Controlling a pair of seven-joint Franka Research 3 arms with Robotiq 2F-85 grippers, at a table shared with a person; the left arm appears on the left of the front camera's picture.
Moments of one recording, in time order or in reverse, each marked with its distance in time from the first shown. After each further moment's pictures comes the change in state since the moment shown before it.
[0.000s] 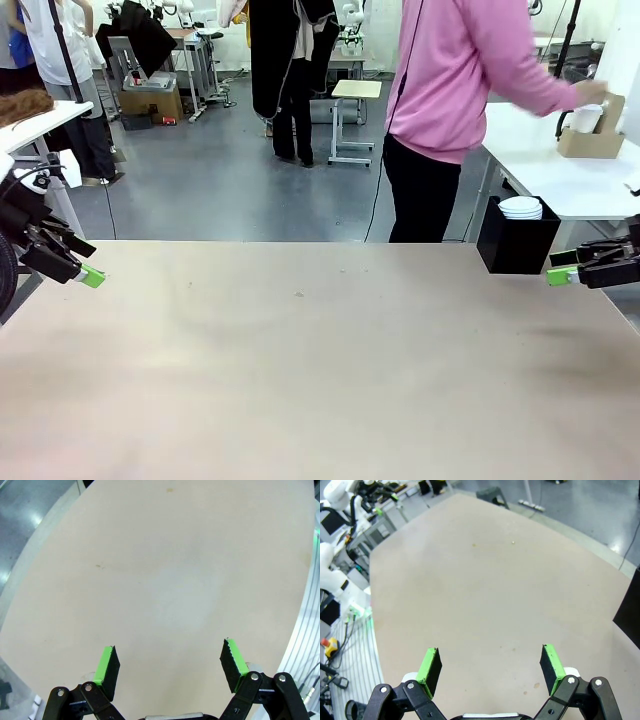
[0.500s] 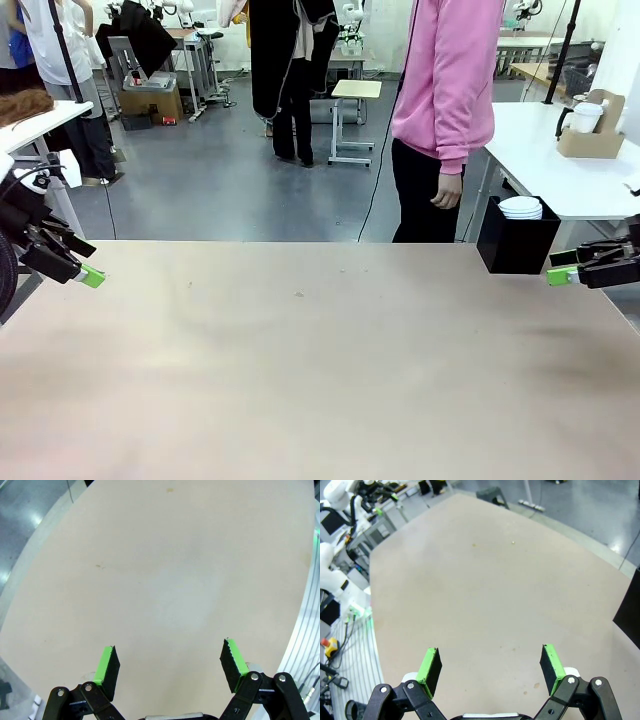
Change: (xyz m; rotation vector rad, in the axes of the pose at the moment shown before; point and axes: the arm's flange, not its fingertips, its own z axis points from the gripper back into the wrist) left arm 0.000 0.000 0.000 0.000 0.000 0.000; right arm 0.000 0.000 0.000 0.000 0.000 0.000
